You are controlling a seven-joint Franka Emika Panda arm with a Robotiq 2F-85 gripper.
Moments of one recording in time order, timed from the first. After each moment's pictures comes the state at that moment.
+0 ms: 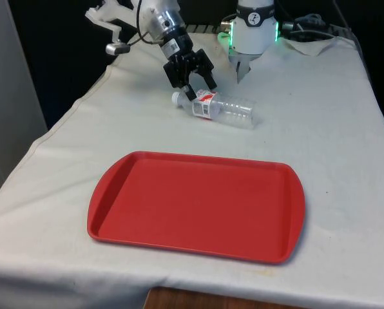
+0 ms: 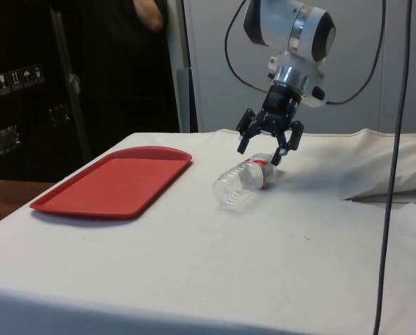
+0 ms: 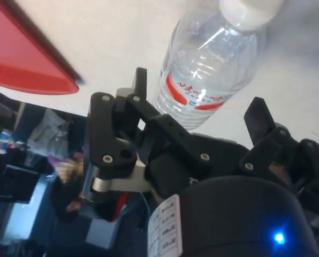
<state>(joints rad) 0.06 0.26 -0.55 -2.53 1.30 2.29 0.34</state>
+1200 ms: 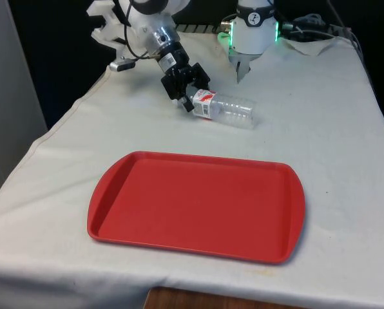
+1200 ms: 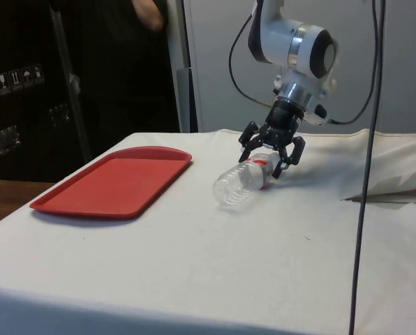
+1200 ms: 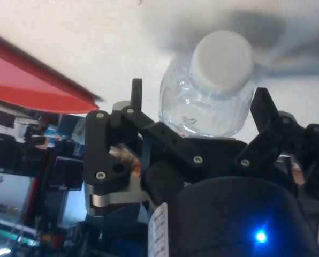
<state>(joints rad) 0.05 0.42 -0.59 -2.47 1.44 2.14 0.15</state>
